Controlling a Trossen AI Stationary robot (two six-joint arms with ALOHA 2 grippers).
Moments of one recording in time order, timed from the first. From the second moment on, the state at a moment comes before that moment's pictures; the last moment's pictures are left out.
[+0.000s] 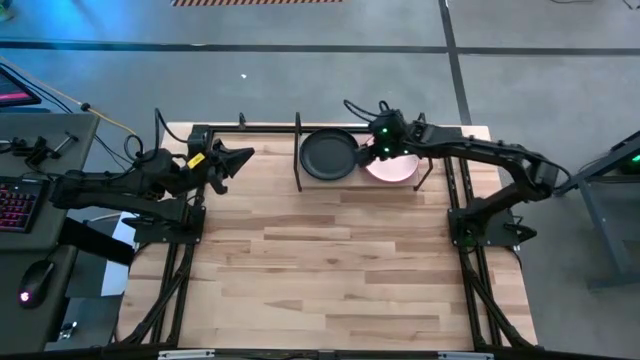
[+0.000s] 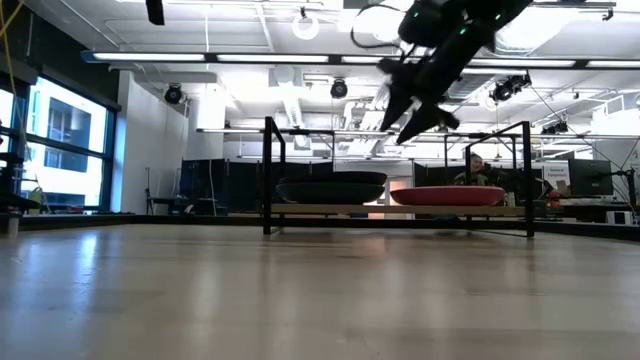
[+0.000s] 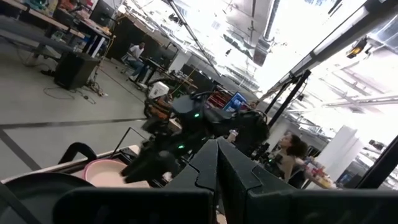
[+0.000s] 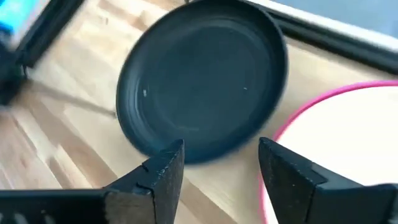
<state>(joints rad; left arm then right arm) -0.01 0.63 0.65 0.21 -0.39 -0.51 -0.49 1.44 1.09 -0.46 -0.03 0.54</state>
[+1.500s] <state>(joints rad) 0.00 0.44 0.35 0.31 -0.32 -0.32 -0.10 0.90 0.76 0.03 -0.03 0.39</state>
